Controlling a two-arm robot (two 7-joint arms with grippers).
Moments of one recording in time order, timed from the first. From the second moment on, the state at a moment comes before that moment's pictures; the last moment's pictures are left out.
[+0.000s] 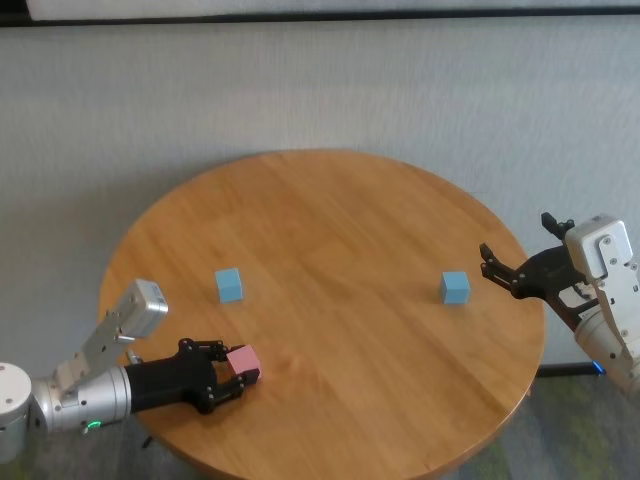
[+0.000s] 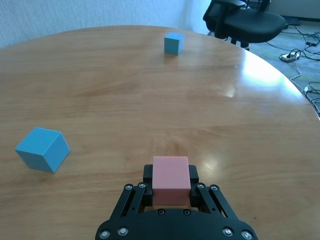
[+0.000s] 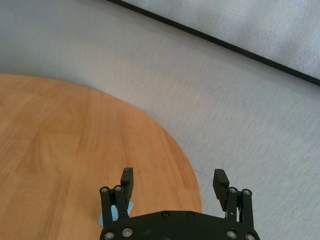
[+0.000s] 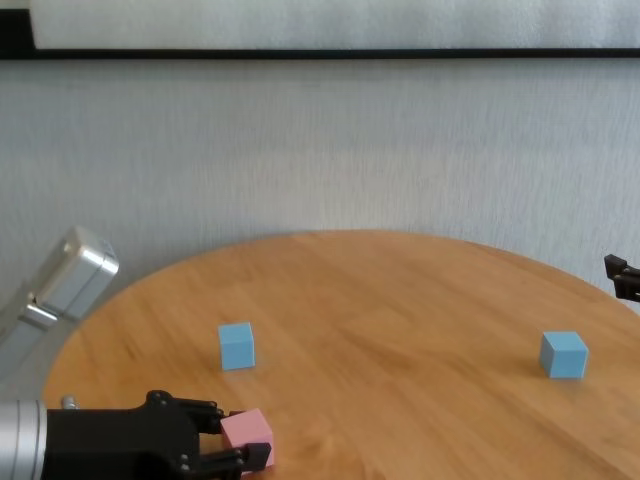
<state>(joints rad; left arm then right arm) -0.46 0.45 0.59 -0.94 -0.35 -0.23 -0.87 0.20 0.60 -0.45 -1.41 0.25 -0.12 -0.03</state>
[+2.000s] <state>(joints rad) -0.76 0.22 0.73 -0.57 -0.26 -0.29 -0.99 0.20 0.60 -0.45 -1.41 0.25 -0.12 -0.03</state>
